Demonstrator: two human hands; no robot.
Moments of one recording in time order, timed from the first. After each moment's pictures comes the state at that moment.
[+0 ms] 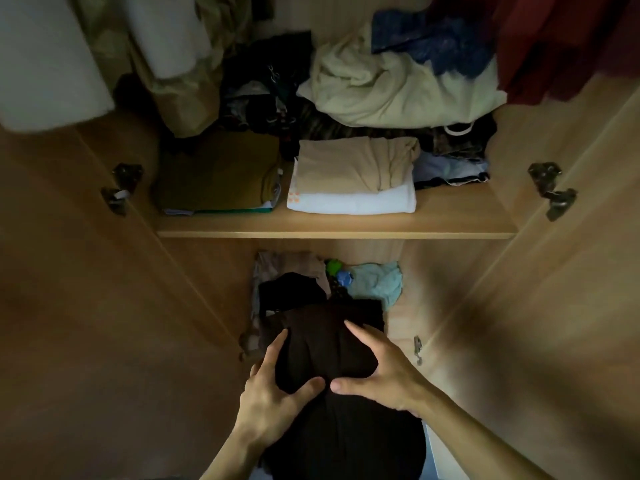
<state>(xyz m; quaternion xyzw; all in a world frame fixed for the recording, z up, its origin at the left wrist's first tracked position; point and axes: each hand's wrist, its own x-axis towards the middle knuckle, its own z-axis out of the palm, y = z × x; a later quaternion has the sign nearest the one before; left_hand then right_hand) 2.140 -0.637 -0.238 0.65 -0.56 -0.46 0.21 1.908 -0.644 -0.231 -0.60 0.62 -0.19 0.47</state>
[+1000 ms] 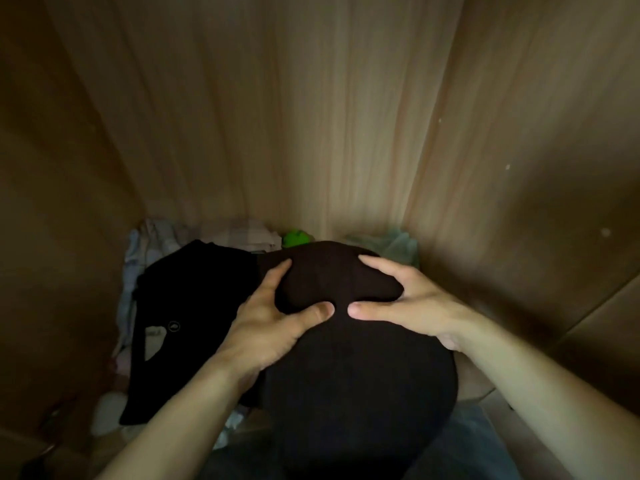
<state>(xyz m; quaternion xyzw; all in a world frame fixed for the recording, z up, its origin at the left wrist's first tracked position) 2.029 -0.957 -0.782 0.54 -0.61 -0.51 0.29 1.801 -0.916 -0.762 -0.53 0.66 -0.31 0.44</state>
